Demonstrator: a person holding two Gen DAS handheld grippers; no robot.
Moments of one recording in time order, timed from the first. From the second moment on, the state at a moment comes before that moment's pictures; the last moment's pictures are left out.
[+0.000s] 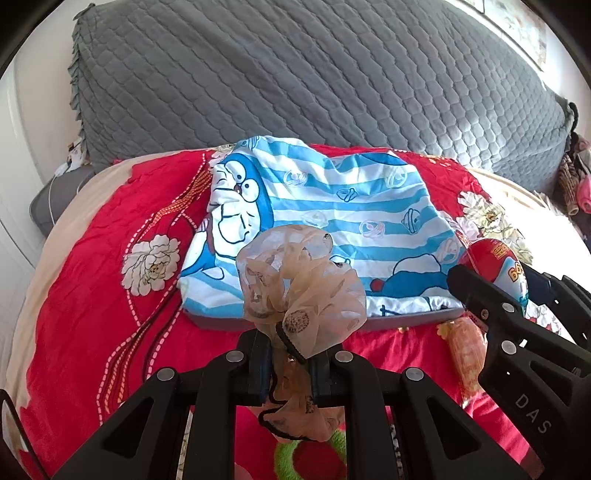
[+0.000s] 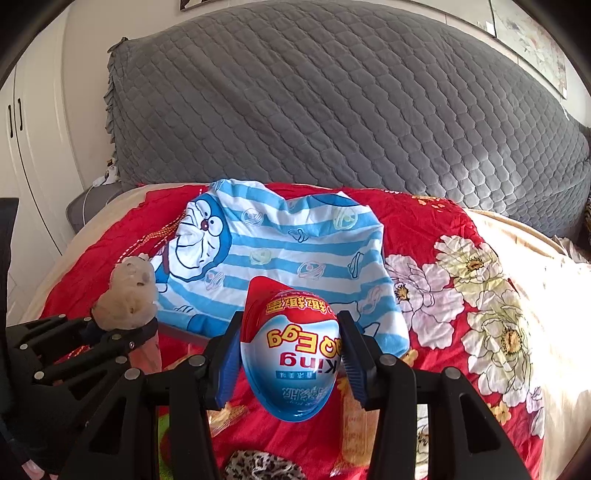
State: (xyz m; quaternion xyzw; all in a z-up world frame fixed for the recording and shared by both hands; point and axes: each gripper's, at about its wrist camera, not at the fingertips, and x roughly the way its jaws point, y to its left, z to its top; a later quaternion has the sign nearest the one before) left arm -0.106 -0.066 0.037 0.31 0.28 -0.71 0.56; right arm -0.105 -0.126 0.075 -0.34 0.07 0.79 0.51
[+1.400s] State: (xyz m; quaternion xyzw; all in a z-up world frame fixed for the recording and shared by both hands) left arm -0.131 -0.143 0.006 0.32 0.30 -0.67 0.60; right arm -0.116 -0.062 0.047 -0.36 0.07 0.79 0.48
